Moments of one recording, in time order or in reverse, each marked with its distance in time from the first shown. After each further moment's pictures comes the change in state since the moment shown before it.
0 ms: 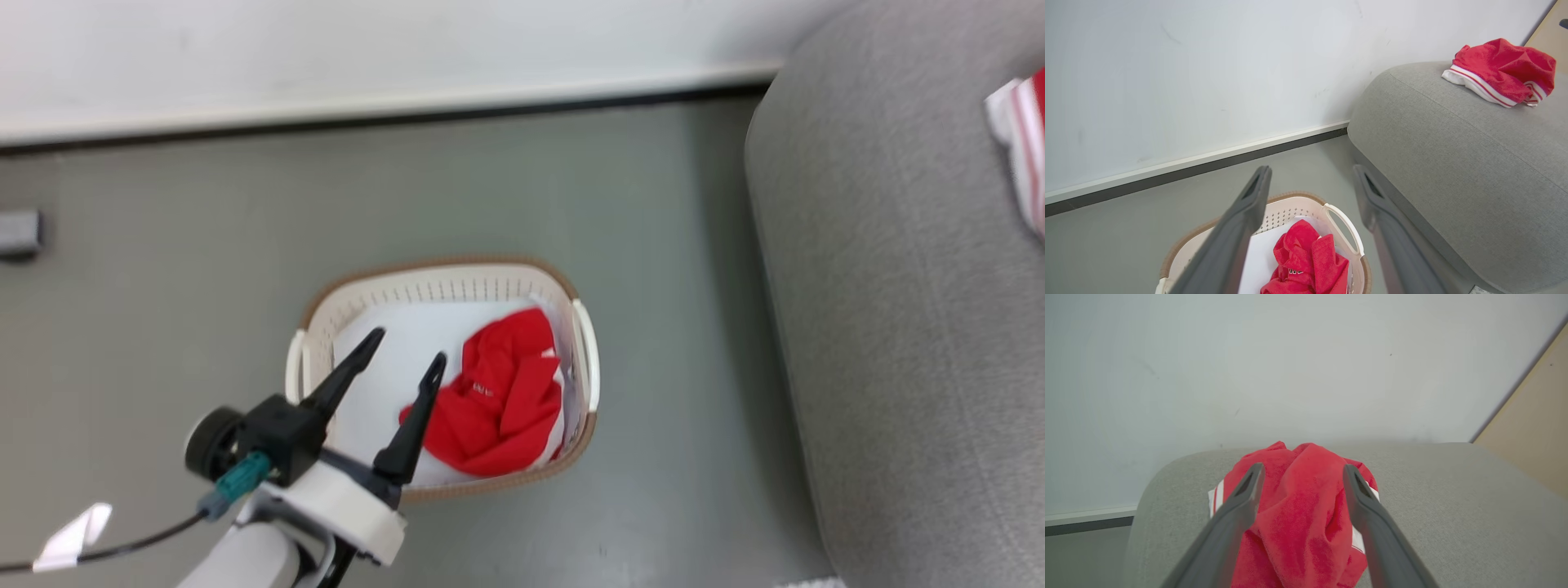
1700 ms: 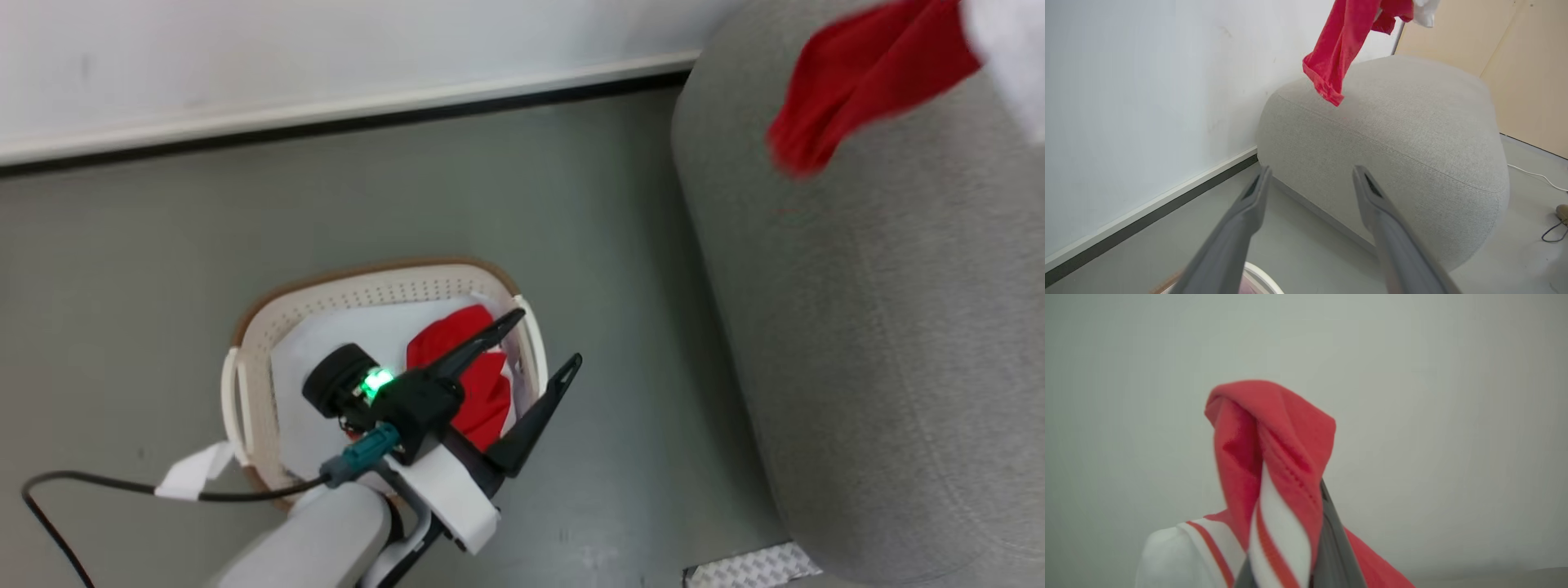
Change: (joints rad) left arm -0.145 -0.094 -0.148 0.015 0.114 -0.119 0.055; right arm 0.013 -0.099 0.352 -0.567 0.497 0.000 0.077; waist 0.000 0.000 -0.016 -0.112
